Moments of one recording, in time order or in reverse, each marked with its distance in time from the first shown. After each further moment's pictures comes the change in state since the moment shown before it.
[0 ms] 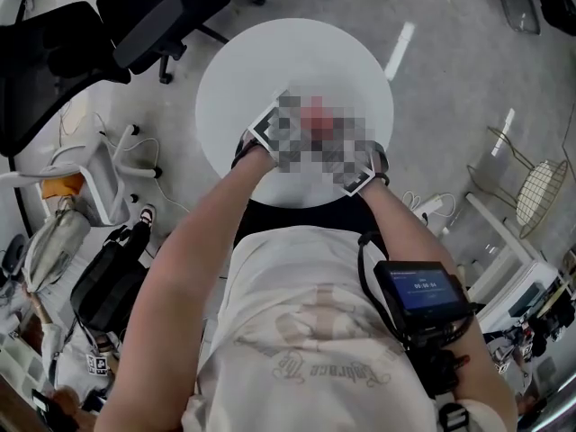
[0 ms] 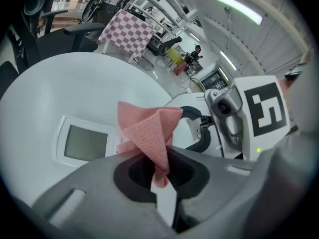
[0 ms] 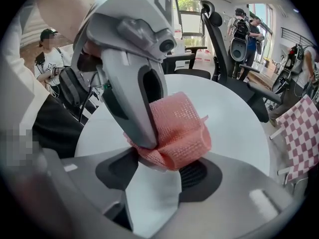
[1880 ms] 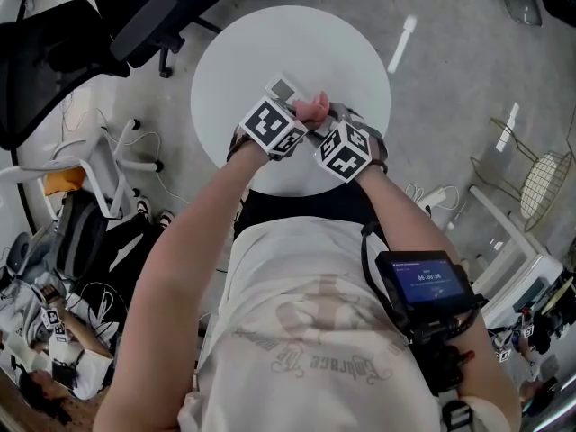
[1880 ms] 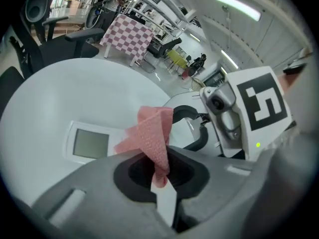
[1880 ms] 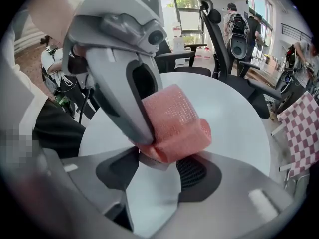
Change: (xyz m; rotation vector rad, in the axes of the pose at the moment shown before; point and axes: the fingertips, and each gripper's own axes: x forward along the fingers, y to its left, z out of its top) left arm -0.004 0.002 -0.009 0.008 -0.028 0.040; right arm 0.007 0.005 0.000 0.021 0.027 0.025
